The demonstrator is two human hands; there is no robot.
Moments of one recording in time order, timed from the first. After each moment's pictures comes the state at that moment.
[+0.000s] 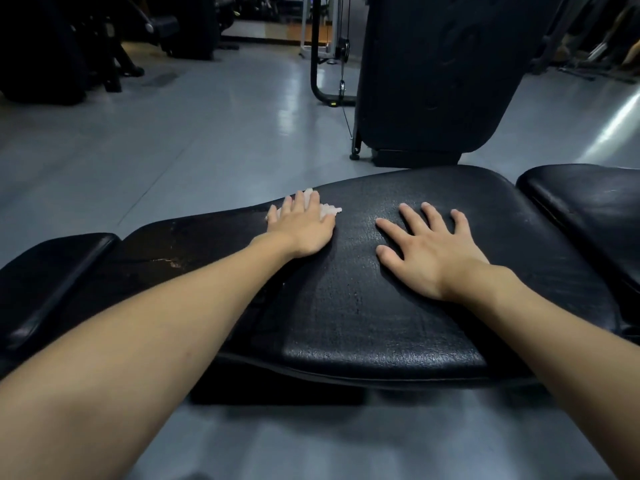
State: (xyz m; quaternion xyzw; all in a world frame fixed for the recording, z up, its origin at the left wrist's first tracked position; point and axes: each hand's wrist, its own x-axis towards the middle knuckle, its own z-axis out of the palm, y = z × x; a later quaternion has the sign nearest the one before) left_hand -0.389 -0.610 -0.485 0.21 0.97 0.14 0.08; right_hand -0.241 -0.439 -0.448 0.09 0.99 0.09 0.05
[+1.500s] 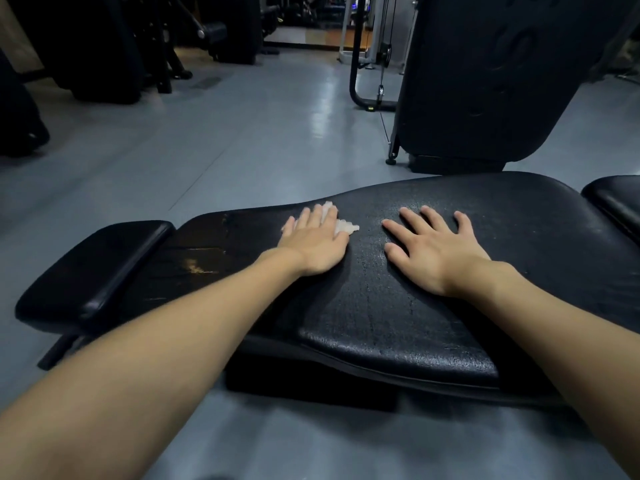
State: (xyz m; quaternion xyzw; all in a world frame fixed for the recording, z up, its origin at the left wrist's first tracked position) left_hand -0.364 -0.672 -0.490 0.20 0.96 0.14 0.10; right_hand -0.275 -0.482 -0.461 0.03 1.00 0.06 0.05
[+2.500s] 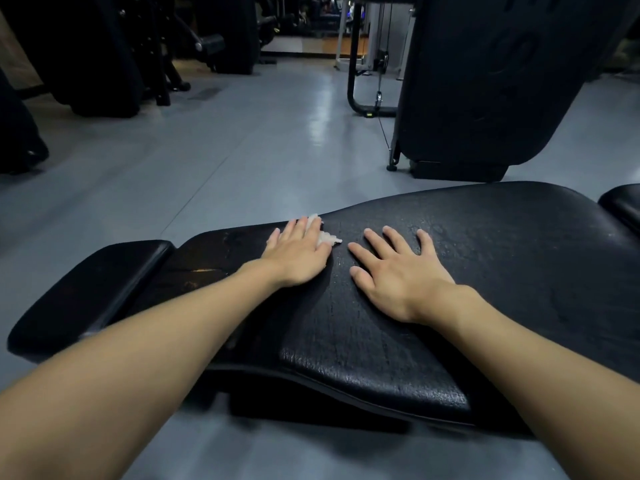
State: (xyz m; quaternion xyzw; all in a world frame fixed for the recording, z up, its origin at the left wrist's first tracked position) left_hand -0.402 -0.700 -0.501 0.20 0.97 0.13 0.10; right_hand -0.297 -0.533 -0.475 -0.03 1.00 0.06 0.06
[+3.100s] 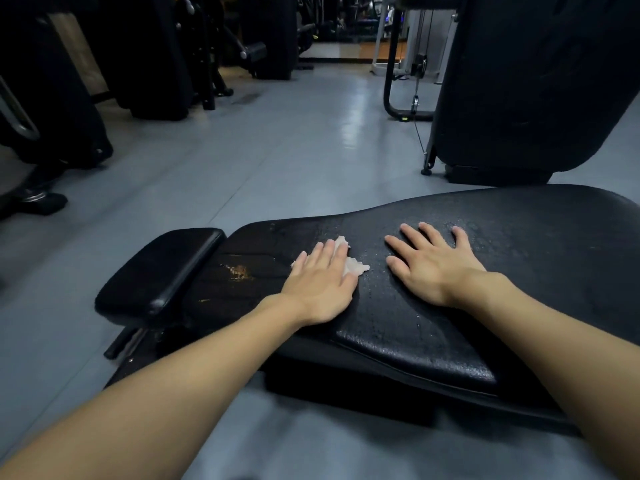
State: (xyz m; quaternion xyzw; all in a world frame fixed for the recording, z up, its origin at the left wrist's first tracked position) left_hand -0.316 -0.738 -0.502 0.20 0.96 0.14 0.10; right_hand -0.295 -0.534 -0.470 -0.01 1.00 0.05 0.06
